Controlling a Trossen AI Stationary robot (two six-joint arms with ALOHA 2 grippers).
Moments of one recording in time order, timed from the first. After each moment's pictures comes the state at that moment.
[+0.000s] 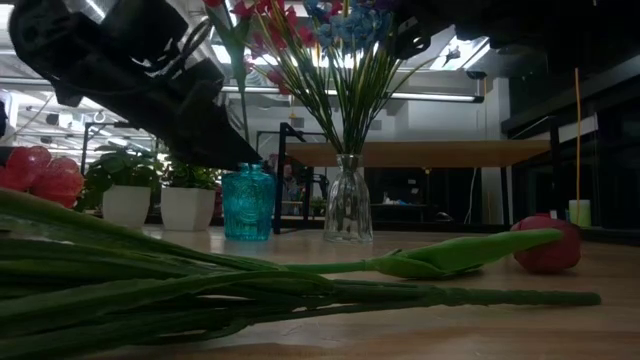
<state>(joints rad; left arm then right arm) -0.06 1.36 0.35 0.54 -0.45 -0.32 0.31 1.57 0.61 0.95 -0.12 -0.11</state>
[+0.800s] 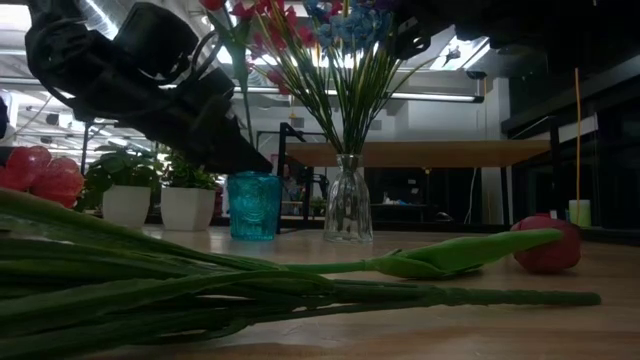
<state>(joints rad) -0.01 1.49 0.35 0.71 -0.41 -0.22 0.31 1.57 0.61 0.94 -0.12 -0.11</state>
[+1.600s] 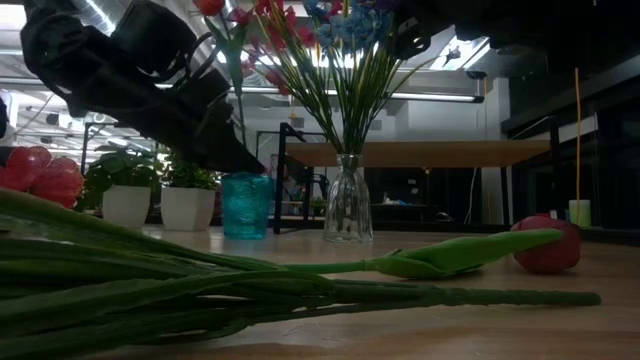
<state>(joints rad) -0.02 1.45 0.35 0.63 -0.54 -0.26 0.31 1.57 0.61 0.94 -0.12 -0.11</state>
